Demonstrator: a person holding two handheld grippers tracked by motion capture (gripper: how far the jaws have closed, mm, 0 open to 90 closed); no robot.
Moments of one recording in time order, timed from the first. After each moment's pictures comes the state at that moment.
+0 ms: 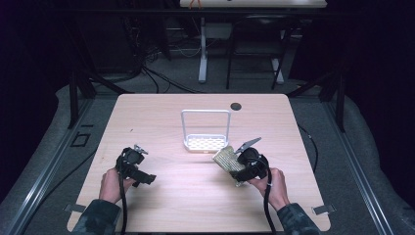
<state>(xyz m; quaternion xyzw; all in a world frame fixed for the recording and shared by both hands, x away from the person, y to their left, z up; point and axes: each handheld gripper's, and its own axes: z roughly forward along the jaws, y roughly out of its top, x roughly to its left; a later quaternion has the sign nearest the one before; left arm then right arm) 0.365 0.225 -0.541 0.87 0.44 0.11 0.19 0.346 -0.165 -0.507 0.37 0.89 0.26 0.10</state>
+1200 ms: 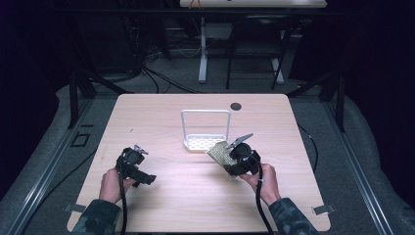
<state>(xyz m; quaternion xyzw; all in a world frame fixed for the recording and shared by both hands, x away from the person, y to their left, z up) 0.365 0.225 -0.542 0.87 0.44 0.10 0.19 0.358 -0.144 -0.505 0.38 0.88 0.26 0.12</state>
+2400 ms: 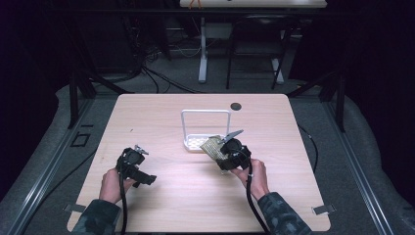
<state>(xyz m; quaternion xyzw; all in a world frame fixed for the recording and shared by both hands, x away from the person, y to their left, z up) 0.364 0.224 -0.542 0.87 0.44 0.10 0.19 0.375 -0.119 -0.508 0.38 0.87 0.27 0.14</state>
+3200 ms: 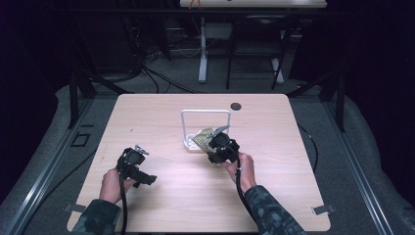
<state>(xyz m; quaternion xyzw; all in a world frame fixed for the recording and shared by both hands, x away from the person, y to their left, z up) 0.365 0.224 -0.542 0.87 0.44 0.10 0.19 0.397 -0.086 -0.510 0.38 0.87 0.27 0.18</state>
